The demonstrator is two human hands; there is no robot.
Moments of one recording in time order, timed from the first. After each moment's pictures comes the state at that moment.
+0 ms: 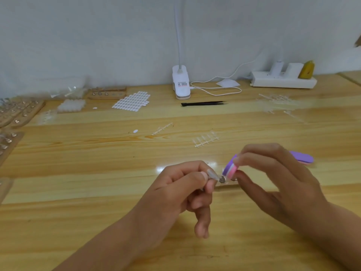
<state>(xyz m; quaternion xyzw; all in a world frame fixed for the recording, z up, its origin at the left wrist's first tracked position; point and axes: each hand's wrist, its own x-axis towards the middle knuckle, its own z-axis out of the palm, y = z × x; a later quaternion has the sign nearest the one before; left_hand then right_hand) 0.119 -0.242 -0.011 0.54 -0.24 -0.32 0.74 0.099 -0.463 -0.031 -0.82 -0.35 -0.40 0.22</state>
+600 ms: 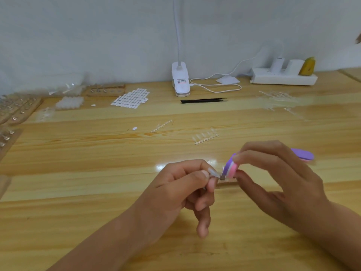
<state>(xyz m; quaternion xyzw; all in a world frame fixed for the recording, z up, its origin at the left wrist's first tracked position) 0.119 -0.240 -0.009 0.57 -0.23 -0.33 0.72 0.097 -0.460 -0.030 -0.81 -0.35 -0.39 0.25</state>
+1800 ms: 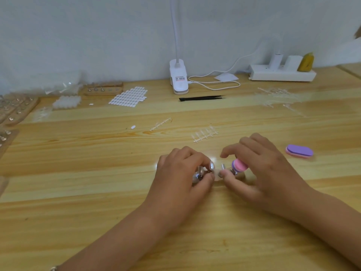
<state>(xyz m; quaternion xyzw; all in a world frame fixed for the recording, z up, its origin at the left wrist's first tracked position) 0.135 -0.260 -0.036 0.90 -0.28 0.06 0.32 0.109 -0.455 -0.036 -0.92 -0.23 -0.25 0.18</state>
